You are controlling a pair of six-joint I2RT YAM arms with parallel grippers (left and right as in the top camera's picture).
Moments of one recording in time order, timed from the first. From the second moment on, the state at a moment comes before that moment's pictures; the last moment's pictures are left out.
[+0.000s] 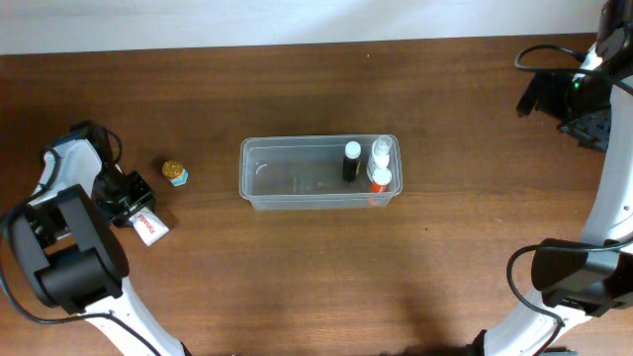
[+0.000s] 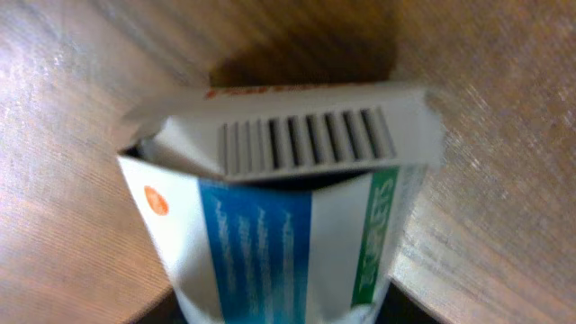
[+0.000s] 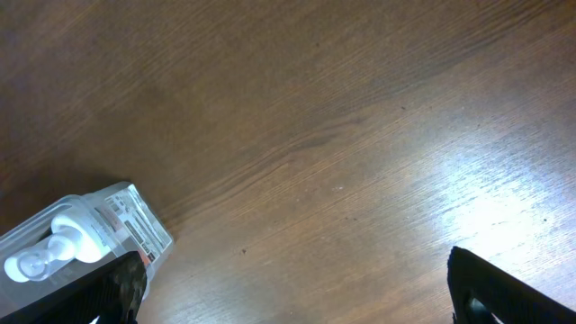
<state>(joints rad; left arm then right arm) 0.38 2.13 1.50 -1.08 0.00 -0.32 -0.29 1.94 2.29 -1.69 -0.02 0.29</state>
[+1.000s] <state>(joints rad) -0.01 2.11 2.01 -1.39 0.09 -0.10 -0.29 1.94 2.29 -1.69 -0.02 0.29</state>
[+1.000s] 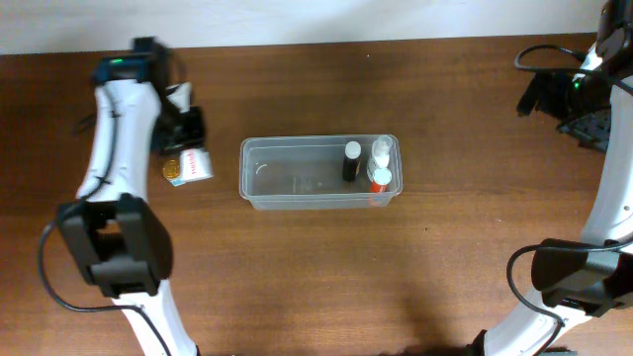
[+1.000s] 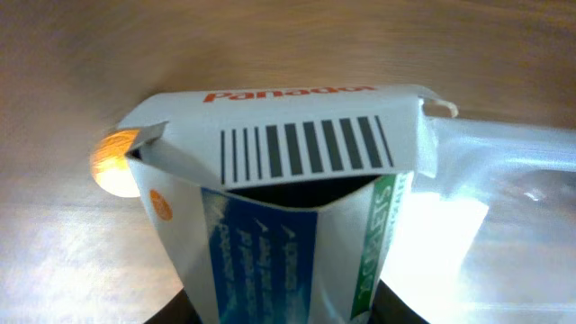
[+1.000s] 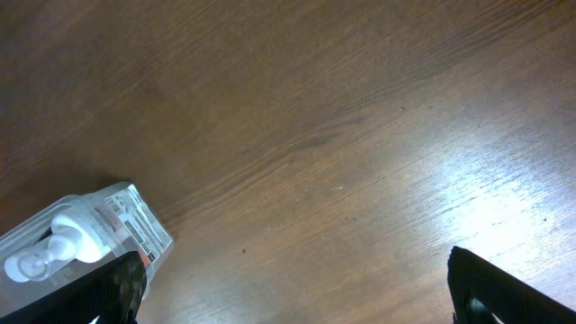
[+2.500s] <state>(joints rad) -0.55 2.08 1.84 -1.18 -0.11 0.95 -0.29 1.94 2.29 -1.69 -0.02 0.29</state>
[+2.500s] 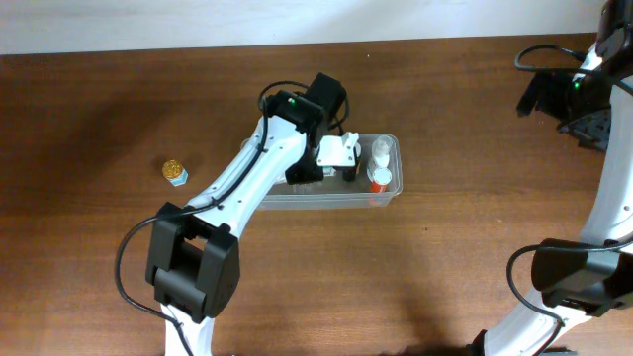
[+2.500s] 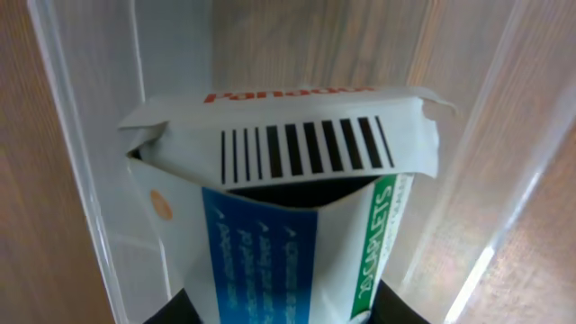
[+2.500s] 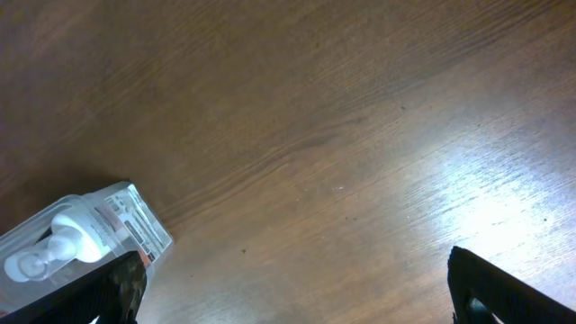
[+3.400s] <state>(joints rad) -0.55 2.08 1.76 -1.09 -0.11 1.06 -0.29 1.94 2.29 -1.69 -0.02 0.29</state>
